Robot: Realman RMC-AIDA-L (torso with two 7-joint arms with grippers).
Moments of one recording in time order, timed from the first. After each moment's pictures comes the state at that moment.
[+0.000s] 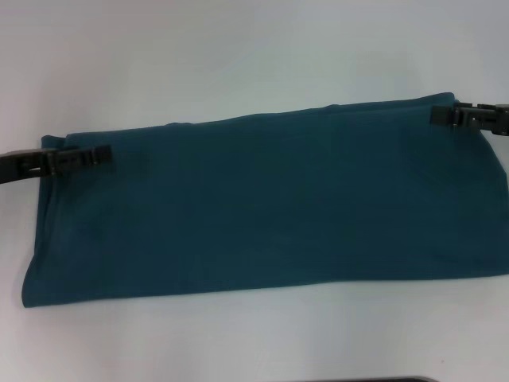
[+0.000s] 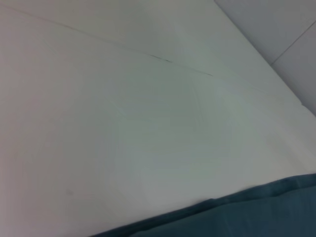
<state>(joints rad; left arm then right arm) -0.45 -2.05 -2.60 -0.68 -0.93 1.39 -1.91 0.49 1.99 -0.32 -0.67 -2.29 -1.60 1.83</state>
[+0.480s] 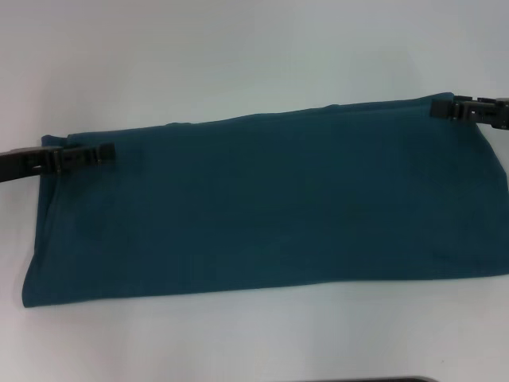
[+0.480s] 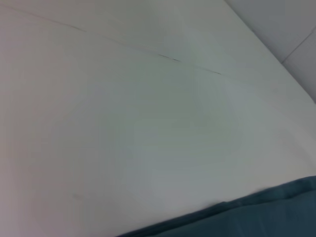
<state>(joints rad) -0.46 -2.06 -2.58 -0.68 -0.93 1.35 -1.90 0.49 1.99 -0.32 -0.67 -2.27 -1.59 1.83</state>
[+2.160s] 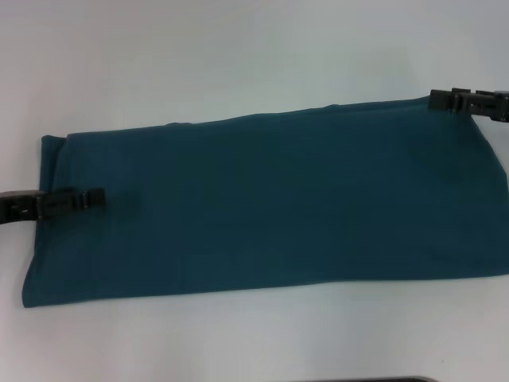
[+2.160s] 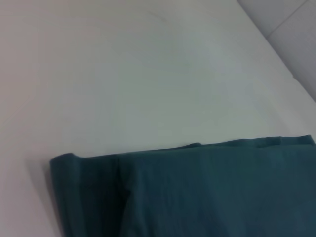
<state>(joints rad) -0.38 -2.06 -2.64 -0.75 -0.85 1.53 -1.91 0.50 1.99 -0.31 -0.67 -2.25 -1.60 1.83</state>
